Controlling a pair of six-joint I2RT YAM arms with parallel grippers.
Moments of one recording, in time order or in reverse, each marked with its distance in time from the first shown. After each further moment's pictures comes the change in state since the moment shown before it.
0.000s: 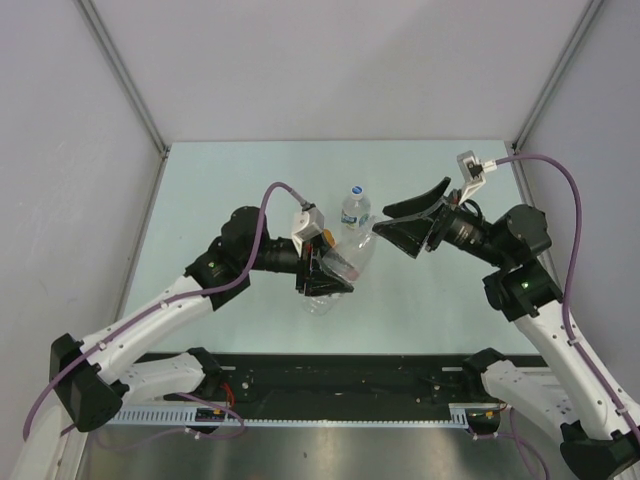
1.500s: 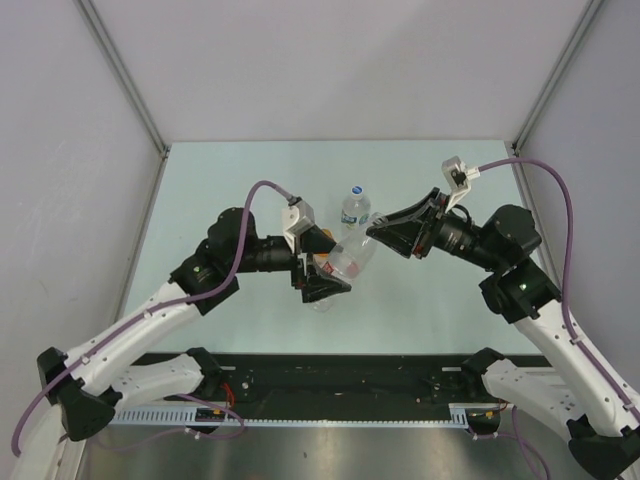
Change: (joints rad) left arm -0.013 -0.063 0.041 -0.095 -0.156 0.011; right arm 0.113 0.001 0.014 -0.093 0.065 -0.134
